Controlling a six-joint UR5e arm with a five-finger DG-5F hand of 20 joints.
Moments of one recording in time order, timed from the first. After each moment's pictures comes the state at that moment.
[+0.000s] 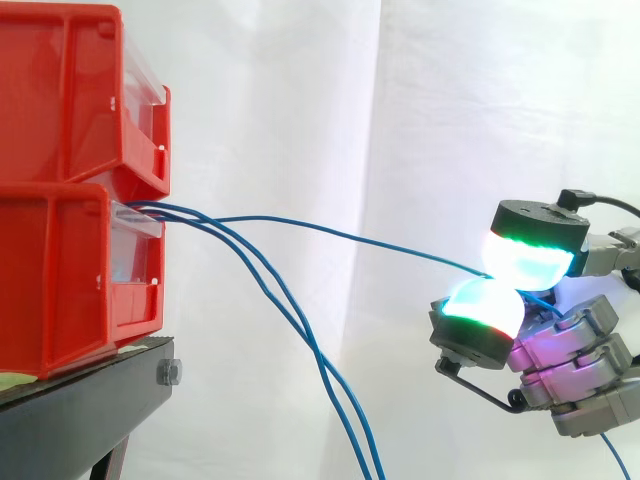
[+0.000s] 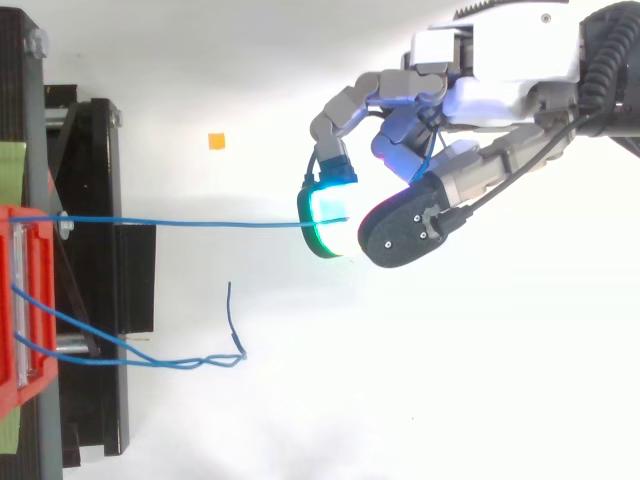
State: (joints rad) arm -0.01 -2.15 -1.42 -2.86 -1.61 0.00
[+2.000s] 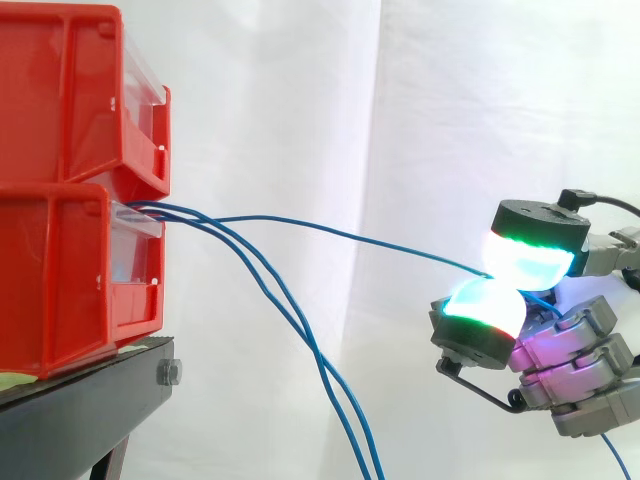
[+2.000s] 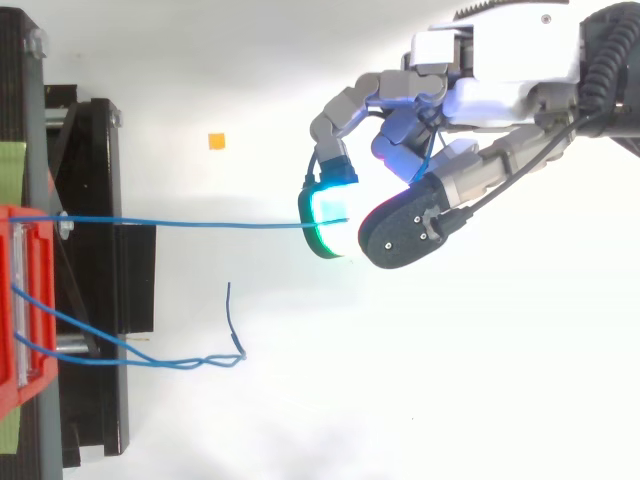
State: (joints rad) arm -0.01 -2.15 -1.42 -2.86 -1.60 0.00
